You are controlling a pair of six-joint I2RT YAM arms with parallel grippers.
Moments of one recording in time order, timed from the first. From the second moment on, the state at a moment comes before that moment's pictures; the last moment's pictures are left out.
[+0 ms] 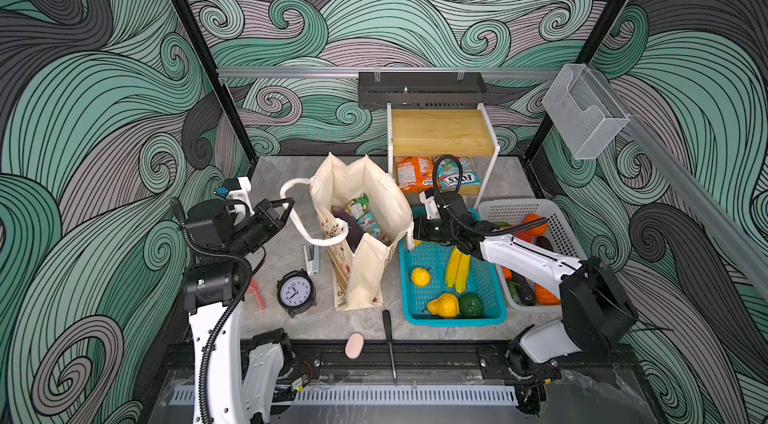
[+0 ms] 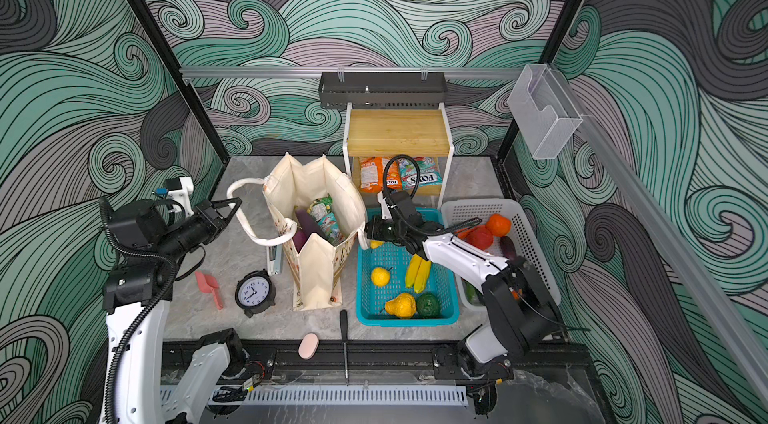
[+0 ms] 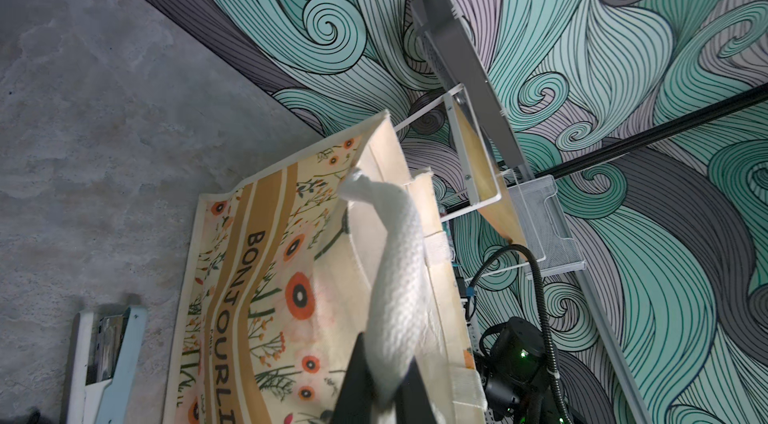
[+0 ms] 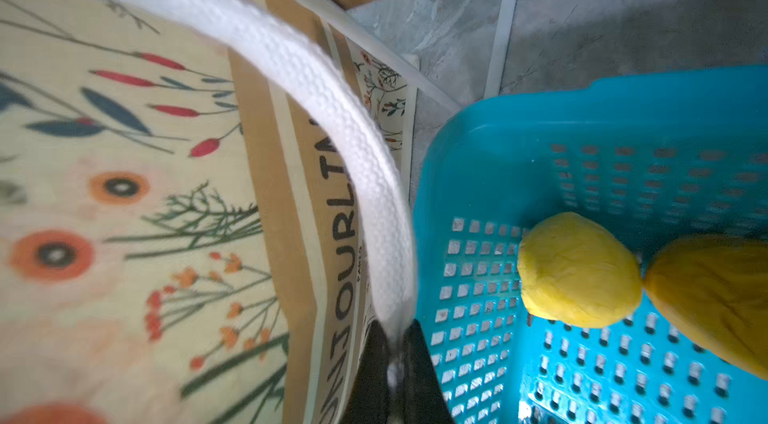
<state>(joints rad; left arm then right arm) 0.27 0.77 1.07 -0.62 0.70 -0.73 0.59 1.46 0.94 -0.17 -0.28 0.63</state>
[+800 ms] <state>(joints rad) 0.16 1.09 1.26 -0.45 0.78 -0.86 0.69 1.39 1.51 -0.46 -0.20 0.34</state>
